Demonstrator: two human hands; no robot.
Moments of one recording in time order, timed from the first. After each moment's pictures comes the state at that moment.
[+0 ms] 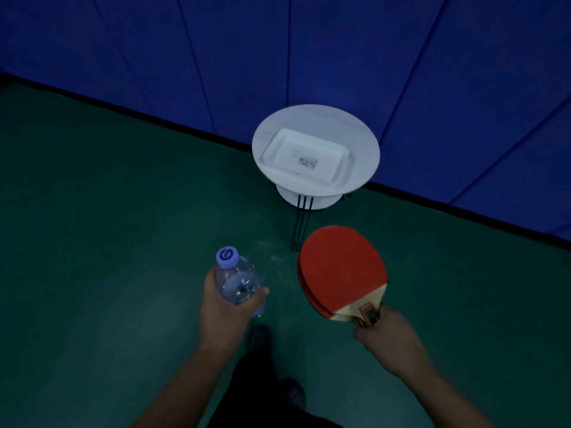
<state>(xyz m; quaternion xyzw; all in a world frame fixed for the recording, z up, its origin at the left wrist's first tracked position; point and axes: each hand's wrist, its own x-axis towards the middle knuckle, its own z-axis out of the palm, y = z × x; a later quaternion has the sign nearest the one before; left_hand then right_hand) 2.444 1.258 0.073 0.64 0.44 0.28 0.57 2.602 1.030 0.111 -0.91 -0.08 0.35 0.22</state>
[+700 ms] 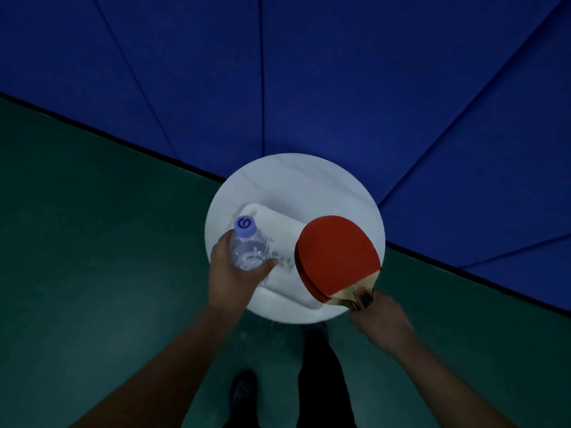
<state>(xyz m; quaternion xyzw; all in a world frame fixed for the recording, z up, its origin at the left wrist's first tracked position) 2.929 1.529 0.034 0.68 0.41 0.22 0.56 3.067 1.292 0.049 -0.90 -0.07 0.38 0.20</state>
